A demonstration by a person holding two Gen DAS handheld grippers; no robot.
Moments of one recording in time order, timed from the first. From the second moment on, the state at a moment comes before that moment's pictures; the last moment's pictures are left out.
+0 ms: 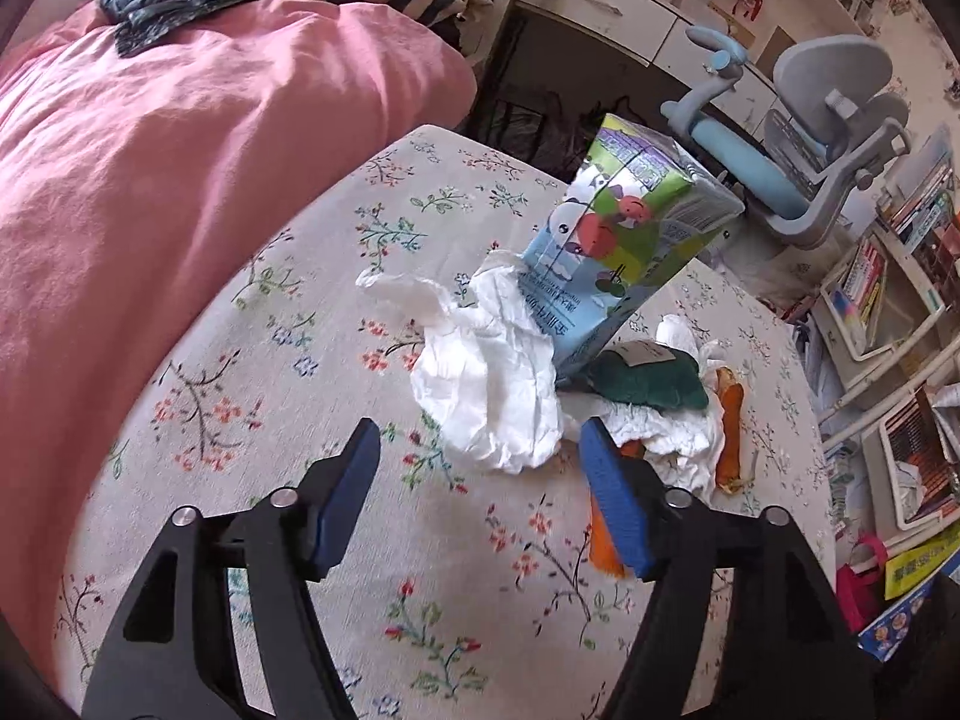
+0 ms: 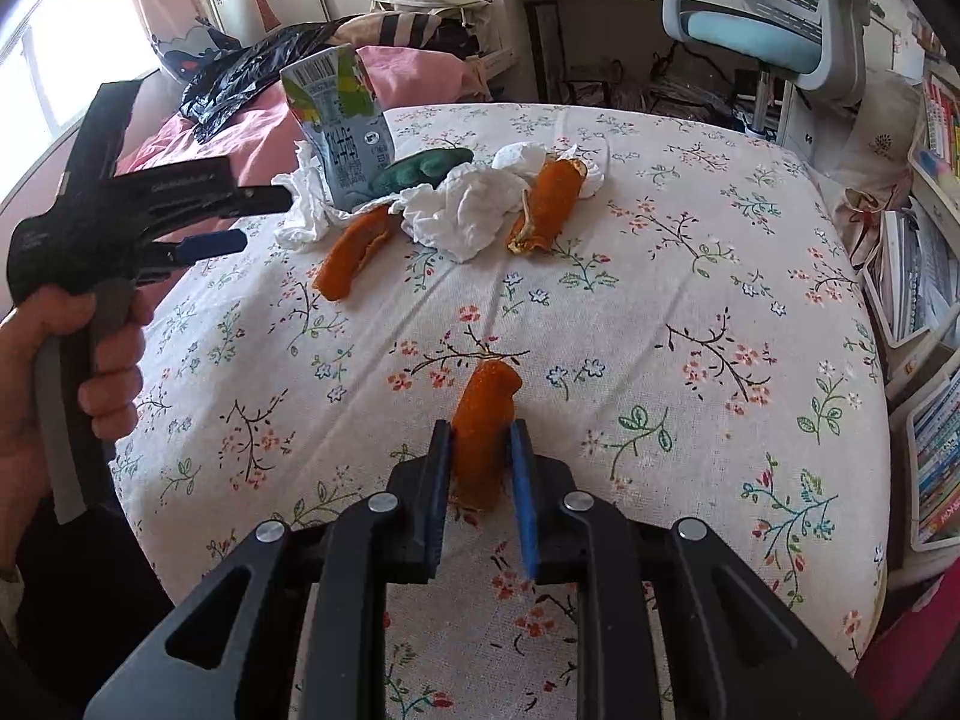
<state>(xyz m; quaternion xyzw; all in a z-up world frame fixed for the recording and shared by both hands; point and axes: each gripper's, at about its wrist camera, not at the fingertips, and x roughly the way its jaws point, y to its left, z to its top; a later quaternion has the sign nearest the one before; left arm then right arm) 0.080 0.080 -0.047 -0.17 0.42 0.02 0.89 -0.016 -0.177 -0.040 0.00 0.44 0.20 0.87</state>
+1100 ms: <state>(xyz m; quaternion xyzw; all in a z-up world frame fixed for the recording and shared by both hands) 0.017 0.043 -0.053 -0.17 0.47 -0.17 0.85 -0.025 -0.199 -0.040 0.01 0.44 0.19 0.88</state>
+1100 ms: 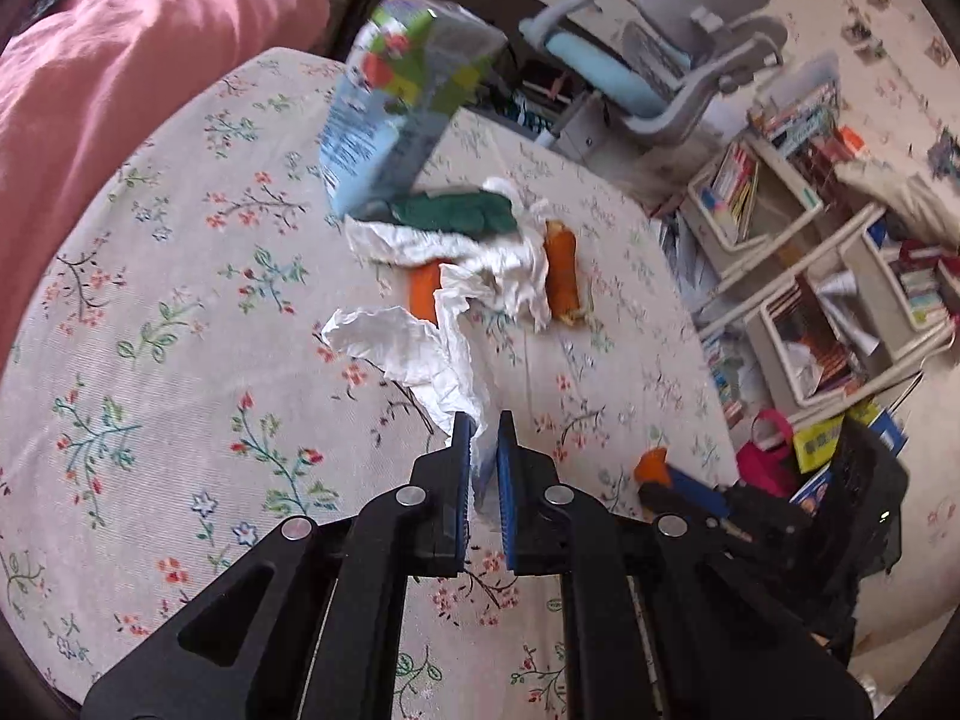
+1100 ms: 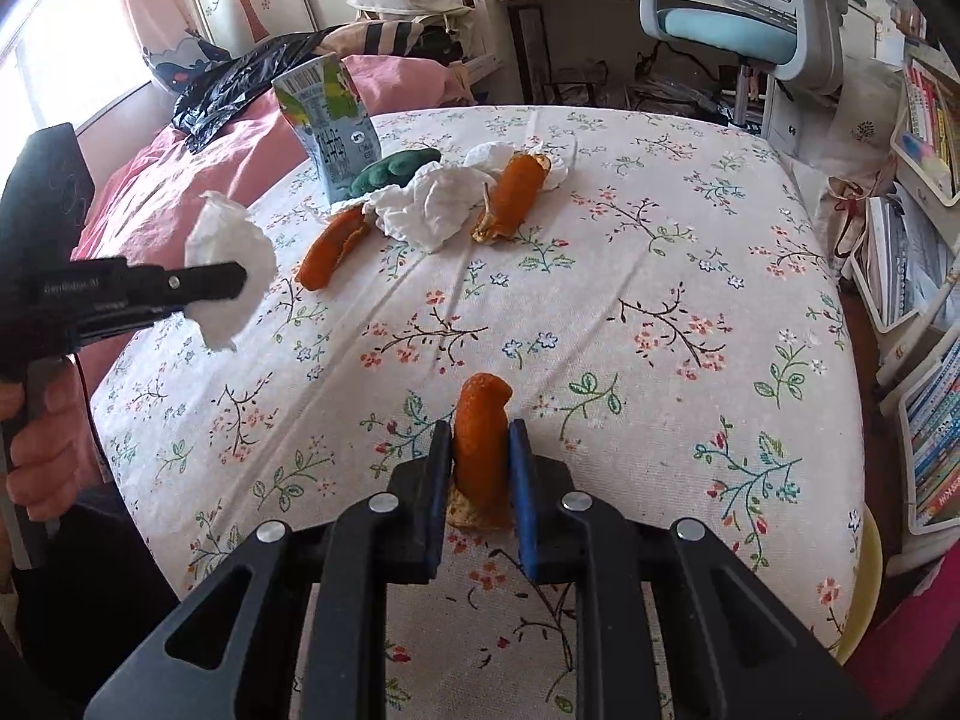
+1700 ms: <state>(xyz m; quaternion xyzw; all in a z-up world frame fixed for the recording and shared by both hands) 0.023 -0.009 -0.061 -0.06 0.47 -0.13 0.87 -0.029 -0.199 -0.039 0.00 0.43 0.19 0.88</state>
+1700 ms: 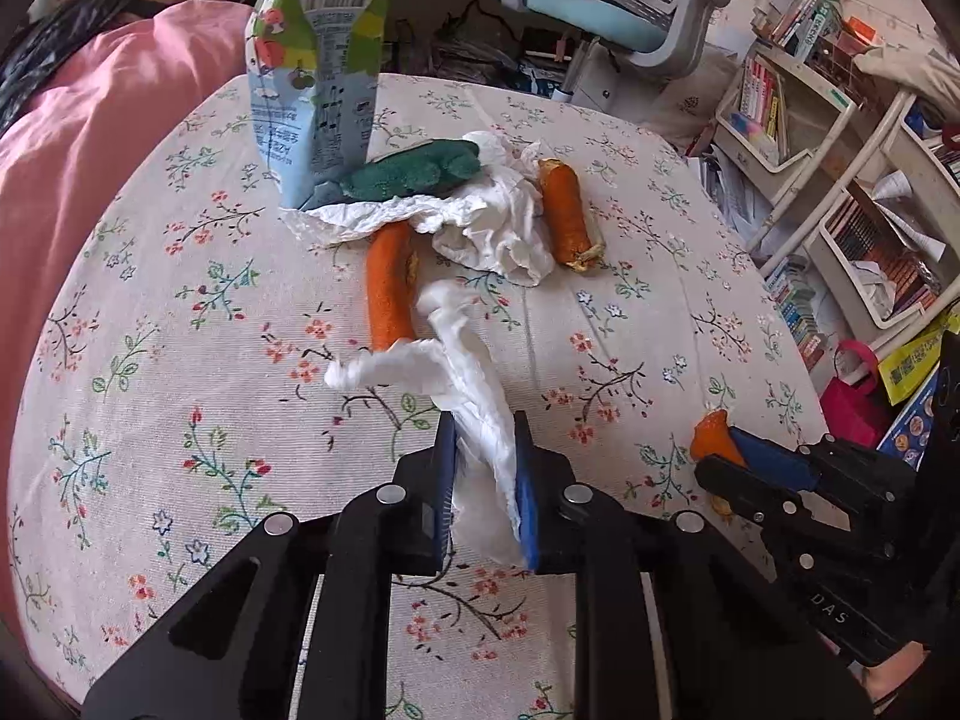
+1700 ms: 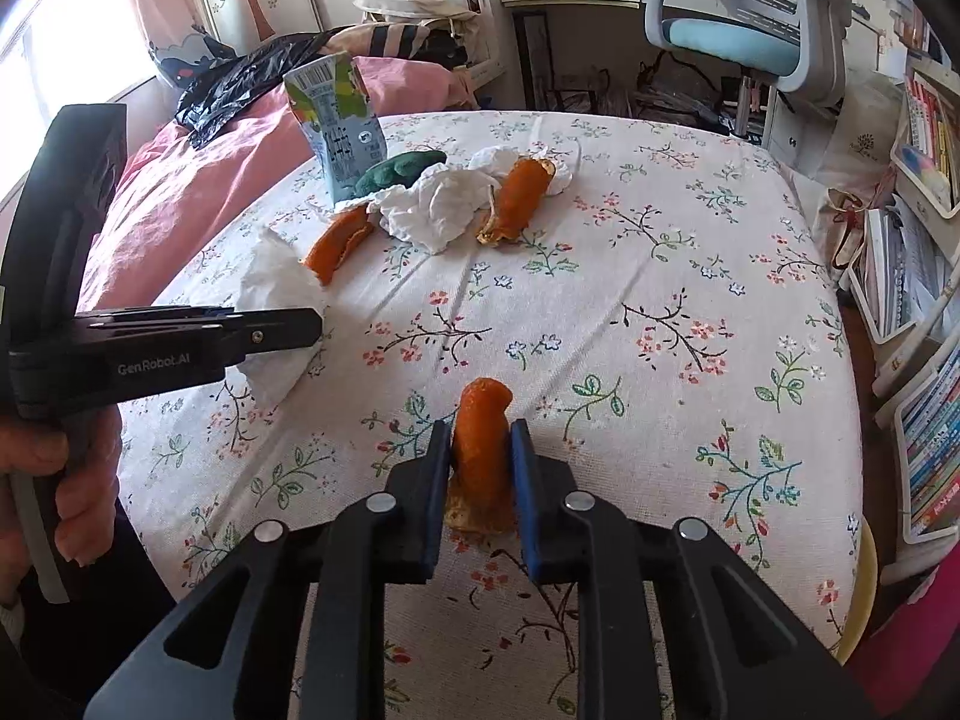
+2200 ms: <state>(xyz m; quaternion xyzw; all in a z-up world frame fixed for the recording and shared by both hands) 0.006 -0.073 -0.025 -0.06 0.38 -0.19 0.90 -0.048 -0.239 -0.023 0.04 0.38 0.15 0.91</state>
